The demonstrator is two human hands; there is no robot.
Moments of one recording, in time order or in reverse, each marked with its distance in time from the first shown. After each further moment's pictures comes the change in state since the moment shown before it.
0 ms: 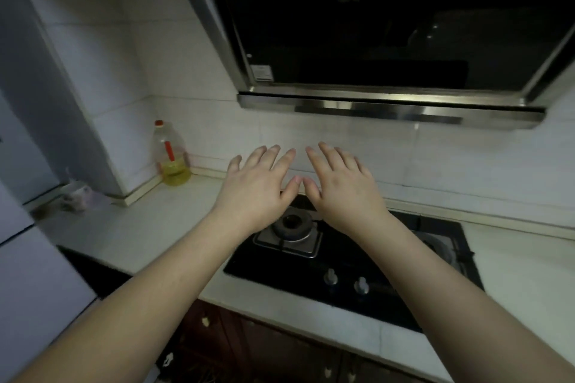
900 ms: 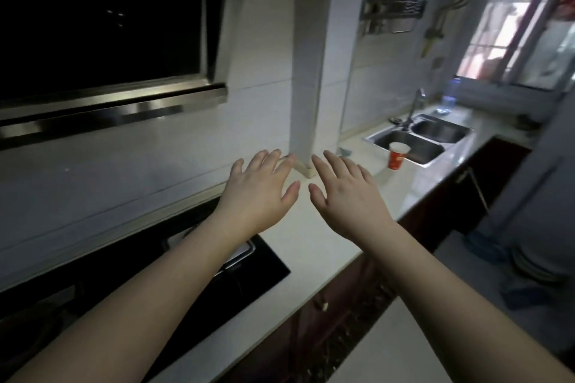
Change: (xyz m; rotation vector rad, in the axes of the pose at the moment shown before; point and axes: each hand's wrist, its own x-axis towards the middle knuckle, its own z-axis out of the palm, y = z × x) left_hand 0.065 0.335 0.045 -0.377 0.008 0.952; right_hand -0.220 0.207 -0.074 -0.427 0.041 0.967
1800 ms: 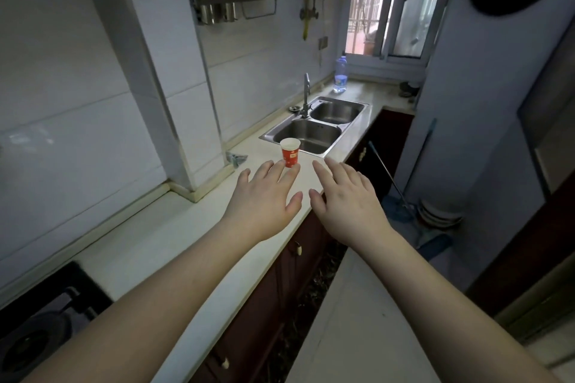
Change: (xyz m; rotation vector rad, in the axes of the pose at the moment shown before) left_hand 0.211 0.269 0.099 -0.086 -0.060 0.342; right_hand 0.007 0.317 0.018 -0.031 0.006 0.332
